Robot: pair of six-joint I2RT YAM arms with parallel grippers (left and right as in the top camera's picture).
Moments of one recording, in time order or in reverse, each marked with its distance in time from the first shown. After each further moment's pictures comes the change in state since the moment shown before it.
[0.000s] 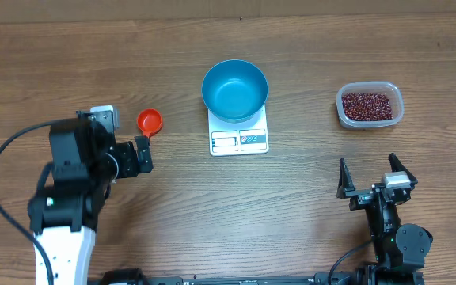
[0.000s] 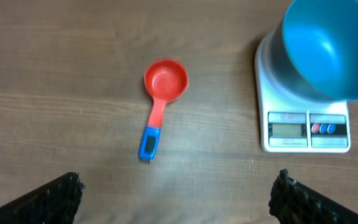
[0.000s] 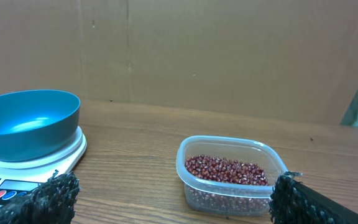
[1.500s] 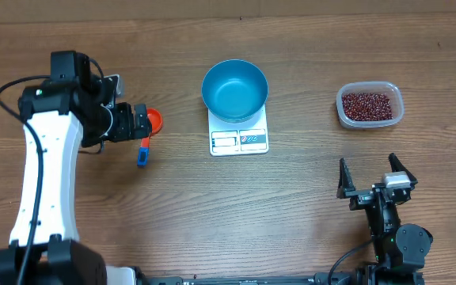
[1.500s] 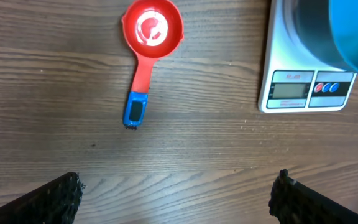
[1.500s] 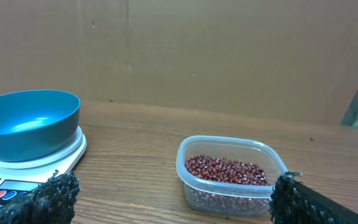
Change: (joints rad) left arm 0.055 0.587 0.506 -0.406 0.119 0.080; right arm 0.000 0.000 0.000 0.000 0.000 0.000
